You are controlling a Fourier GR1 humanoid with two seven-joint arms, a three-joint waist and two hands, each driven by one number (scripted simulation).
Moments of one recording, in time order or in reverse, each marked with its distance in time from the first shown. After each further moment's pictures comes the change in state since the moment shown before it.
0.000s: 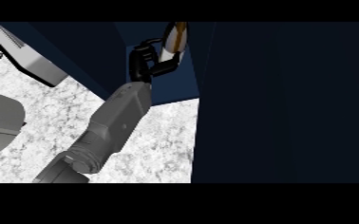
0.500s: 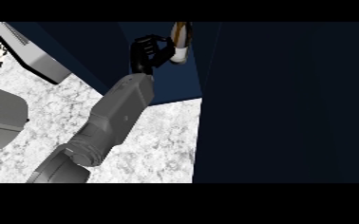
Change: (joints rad) left arm -0.076 0.004 0.020 0.037 0.019 0.026 0.070; right arm 0.022 -0.013 -0.028 -0.004 -0.006 0.014 -0.010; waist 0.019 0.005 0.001
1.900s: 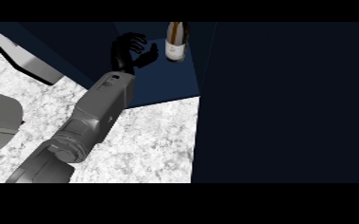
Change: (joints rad) left arm 0.005 0.088 -0.181 0.066 -0.202 0.248 0.078; right arm -0.006 0.007 0.013 0.005 -0.012 0.024 -0.018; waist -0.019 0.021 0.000
